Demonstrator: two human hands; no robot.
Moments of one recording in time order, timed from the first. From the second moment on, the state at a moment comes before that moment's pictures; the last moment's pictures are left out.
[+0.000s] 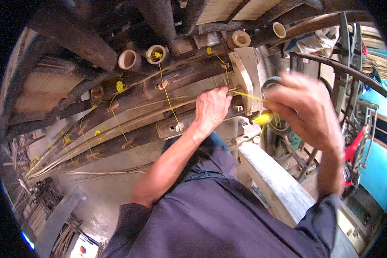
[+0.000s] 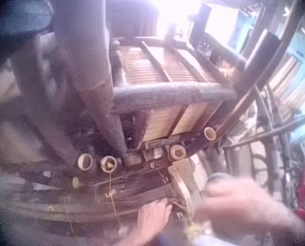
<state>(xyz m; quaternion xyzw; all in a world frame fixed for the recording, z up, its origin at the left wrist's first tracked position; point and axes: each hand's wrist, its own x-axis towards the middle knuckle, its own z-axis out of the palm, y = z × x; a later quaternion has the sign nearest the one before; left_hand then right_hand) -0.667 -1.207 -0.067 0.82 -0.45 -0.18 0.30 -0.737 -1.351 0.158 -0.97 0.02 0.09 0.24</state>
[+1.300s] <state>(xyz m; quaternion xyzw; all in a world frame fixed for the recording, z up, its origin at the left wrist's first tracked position) -0.382 -1.058 -0.069 0.79 -0.40 -0.23 0.40 -0.728 -1.035 -0.098 -0.36 0.34 0.15 0.86</state>
